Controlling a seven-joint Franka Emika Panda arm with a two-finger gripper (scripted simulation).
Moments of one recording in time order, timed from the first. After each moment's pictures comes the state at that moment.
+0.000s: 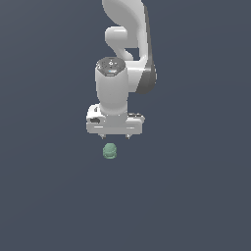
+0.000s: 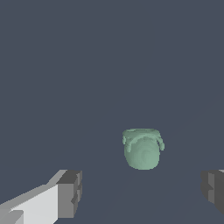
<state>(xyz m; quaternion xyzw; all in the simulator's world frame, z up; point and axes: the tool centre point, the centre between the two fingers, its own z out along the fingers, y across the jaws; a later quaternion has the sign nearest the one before) 0.018 -0.039 0.175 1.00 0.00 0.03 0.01</state>
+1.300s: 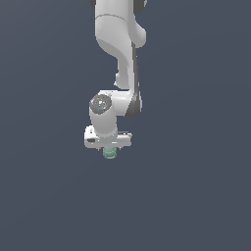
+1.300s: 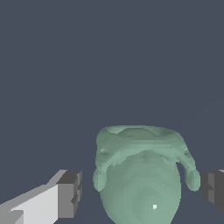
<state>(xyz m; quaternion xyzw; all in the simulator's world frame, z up) 0.006 -0.076 0.059 1.00 0.02 0.00 0.00</state>
